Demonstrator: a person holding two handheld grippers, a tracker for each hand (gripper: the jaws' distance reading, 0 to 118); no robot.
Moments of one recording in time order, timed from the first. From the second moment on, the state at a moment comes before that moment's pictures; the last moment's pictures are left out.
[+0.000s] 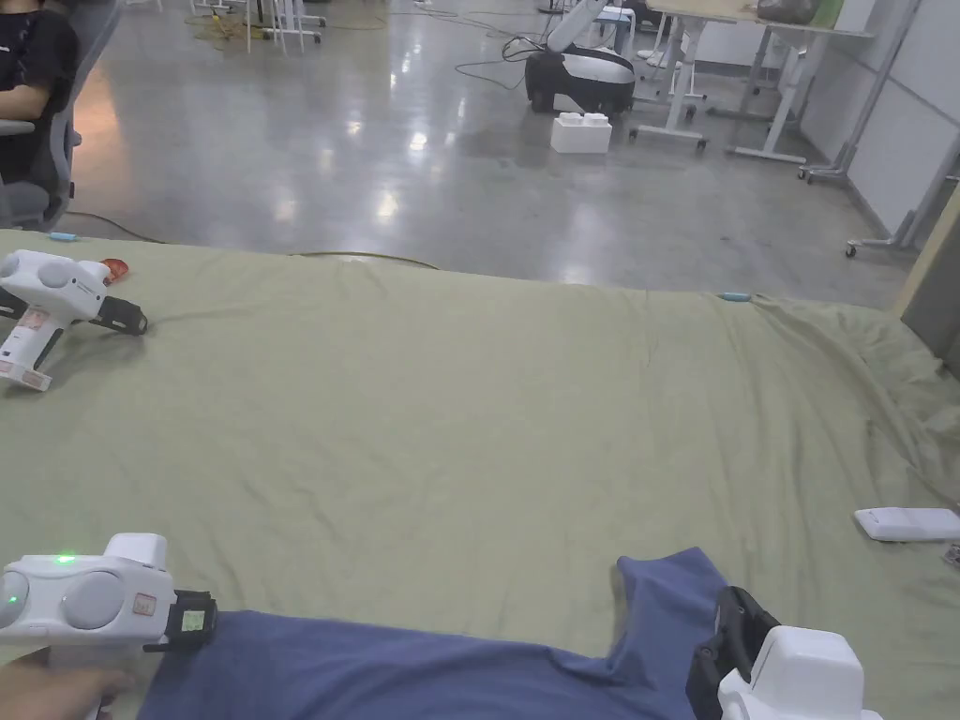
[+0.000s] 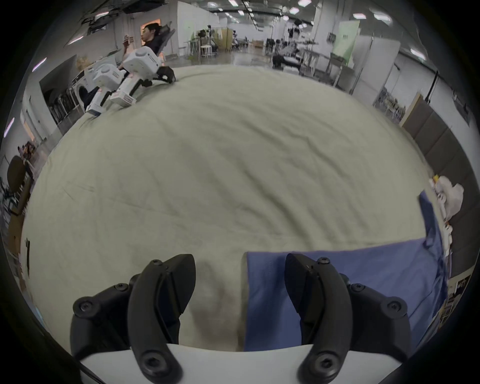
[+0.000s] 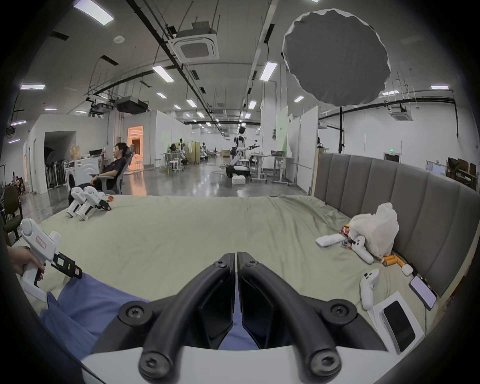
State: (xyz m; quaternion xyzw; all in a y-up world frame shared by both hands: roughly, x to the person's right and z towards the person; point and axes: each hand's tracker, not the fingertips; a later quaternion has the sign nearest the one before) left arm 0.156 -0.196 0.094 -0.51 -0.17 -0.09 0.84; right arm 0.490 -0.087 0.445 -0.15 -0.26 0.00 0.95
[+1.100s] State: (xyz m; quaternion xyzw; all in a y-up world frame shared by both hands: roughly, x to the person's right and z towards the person) left arm 0.142 -0.153 0.166 -0.38 -0.22 -0.07 0.89; right arm 0.685 -0.198 0.360 -0.51 -0.20 -0.13 0.83
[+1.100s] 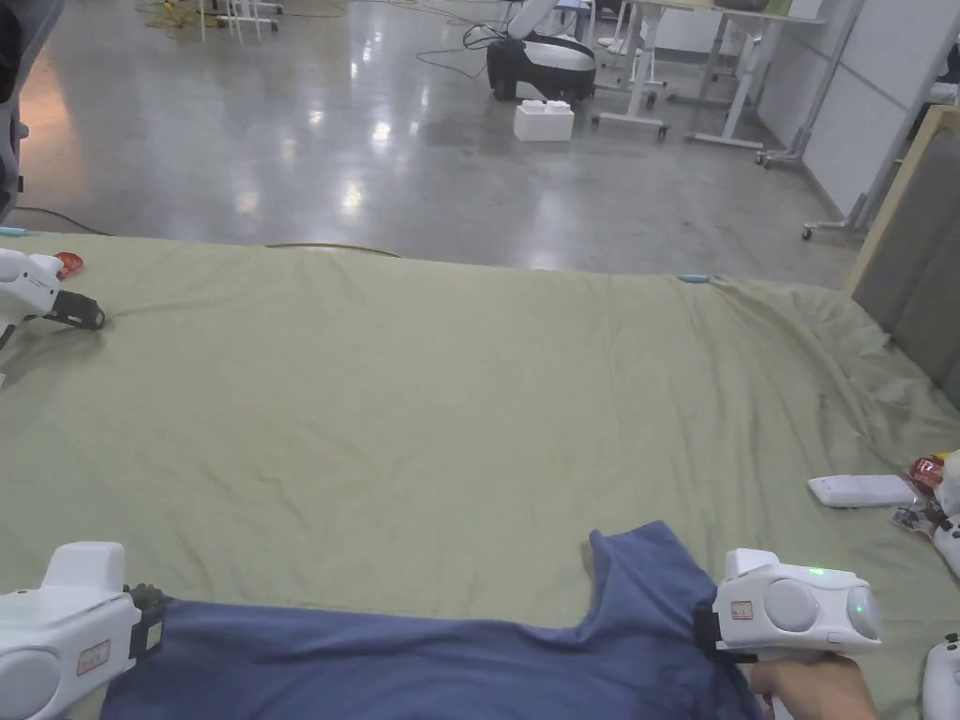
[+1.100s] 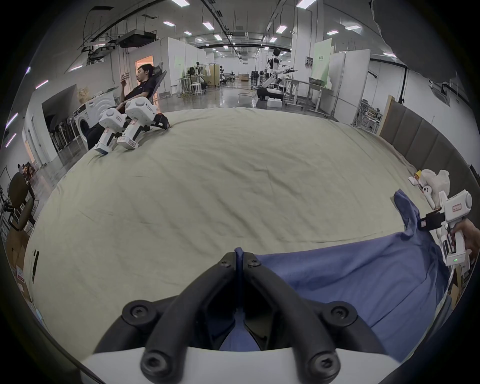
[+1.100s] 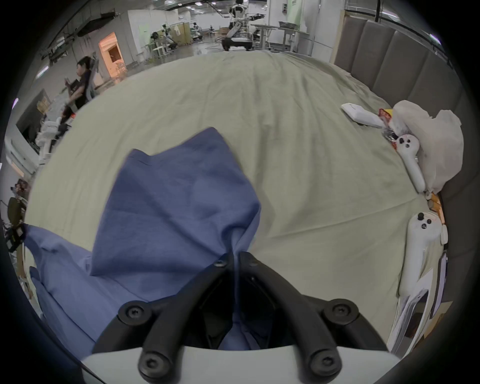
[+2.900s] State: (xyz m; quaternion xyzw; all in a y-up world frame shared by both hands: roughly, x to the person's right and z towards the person) left arm 0.136 -0.085 0.312 -0.21 -0.24 -0.06 0.95; right arm 0.486 -0.056 0.522 -0.18 -0.27 -0.03 0.95
